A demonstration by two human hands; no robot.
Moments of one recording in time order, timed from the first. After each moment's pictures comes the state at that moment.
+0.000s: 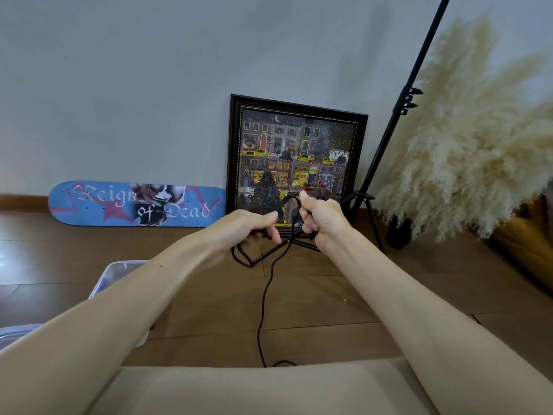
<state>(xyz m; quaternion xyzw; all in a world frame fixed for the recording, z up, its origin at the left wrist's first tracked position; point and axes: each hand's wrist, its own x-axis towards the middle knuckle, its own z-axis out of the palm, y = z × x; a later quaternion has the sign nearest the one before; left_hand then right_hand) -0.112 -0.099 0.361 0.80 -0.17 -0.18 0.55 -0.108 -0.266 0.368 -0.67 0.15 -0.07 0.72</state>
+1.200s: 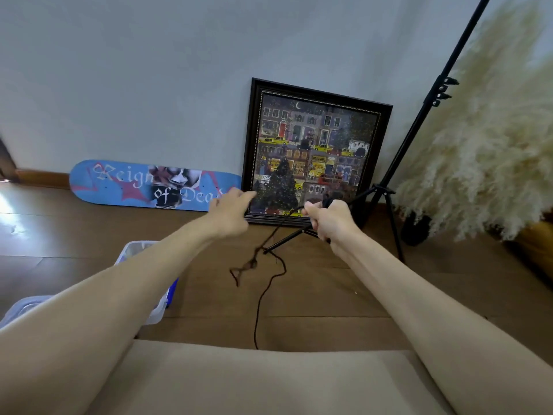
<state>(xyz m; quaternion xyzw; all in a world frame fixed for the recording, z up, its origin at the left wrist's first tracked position) -0.062 -0.062 0.327 0.96 -0.15 -0.03 0.22 -0.100 -0.253 0.340 -0.81 0.14 -0.05 0.56</state>
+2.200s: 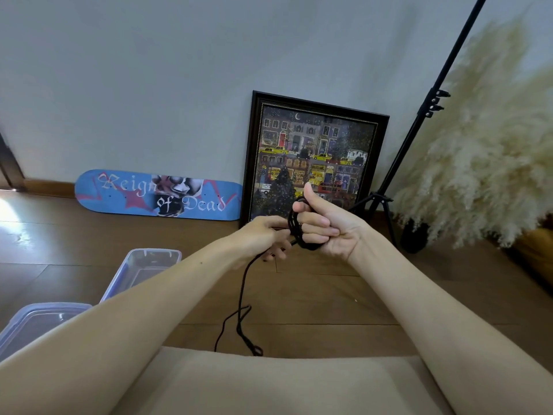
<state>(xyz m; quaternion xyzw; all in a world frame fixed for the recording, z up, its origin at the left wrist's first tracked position) -0.108 -0.098 0.333 0.77 -0.14 -0.19 0.59 -0.126 -0.250 0.377 -0.52 0.00 0.24 0.82</state>
